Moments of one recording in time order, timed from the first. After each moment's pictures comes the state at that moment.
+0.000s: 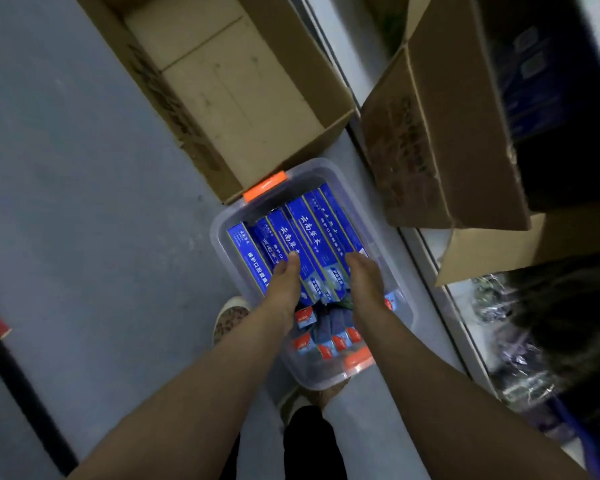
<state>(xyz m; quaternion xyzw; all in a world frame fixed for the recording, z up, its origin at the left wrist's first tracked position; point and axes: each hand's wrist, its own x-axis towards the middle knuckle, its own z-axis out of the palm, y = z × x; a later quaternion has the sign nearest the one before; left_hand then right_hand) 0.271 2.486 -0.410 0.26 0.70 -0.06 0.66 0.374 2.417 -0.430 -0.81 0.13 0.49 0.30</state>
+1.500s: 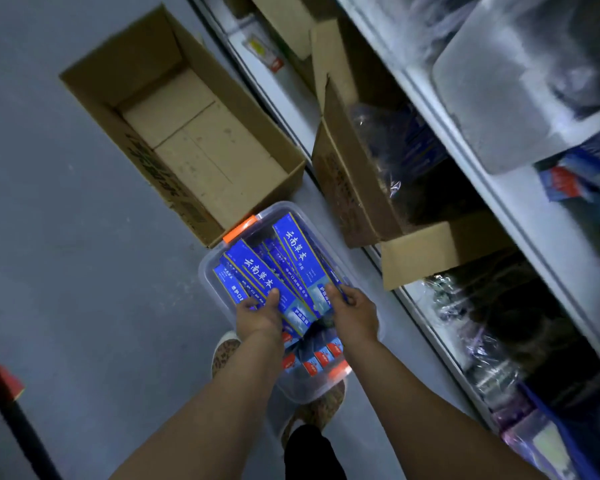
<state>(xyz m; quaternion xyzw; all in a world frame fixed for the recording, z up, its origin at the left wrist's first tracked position) 0.266 2.448 -0.416 0.18 0.80 0.13 0.56 0.384 2.376 -0.351 -0.82 0.10 0.41 0.39</state>
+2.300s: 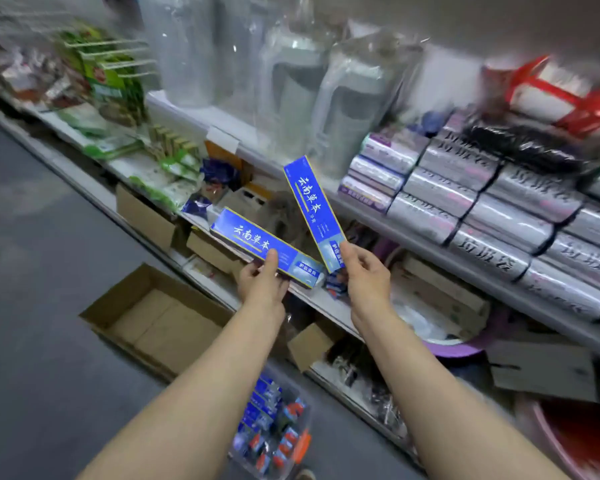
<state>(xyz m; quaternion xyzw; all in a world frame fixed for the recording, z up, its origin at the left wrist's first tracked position) 0.344 2.462 0.151 0.27 0.42 0.25 0.83 0.412 2.346 0.167 -0.68 0.02 0.11 0.72</state>
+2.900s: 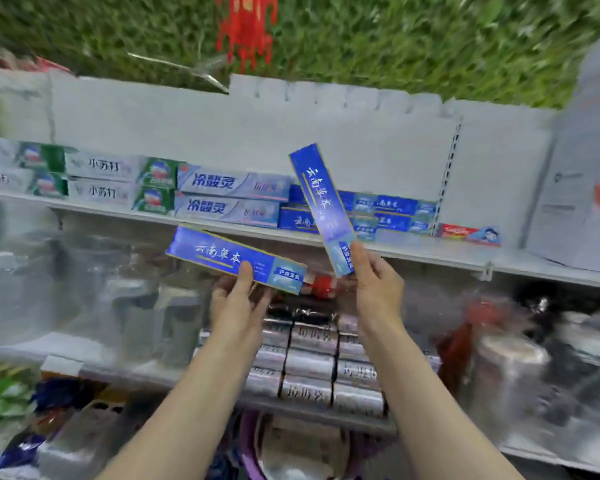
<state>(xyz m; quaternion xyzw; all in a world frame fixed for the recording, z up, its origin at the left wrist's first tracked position) 0.400 2.326 0.473 0.28 0.03 0.20 0.94 0.416 2.166 0.503 -0.56 -0.08 -0.26 0.78</state>
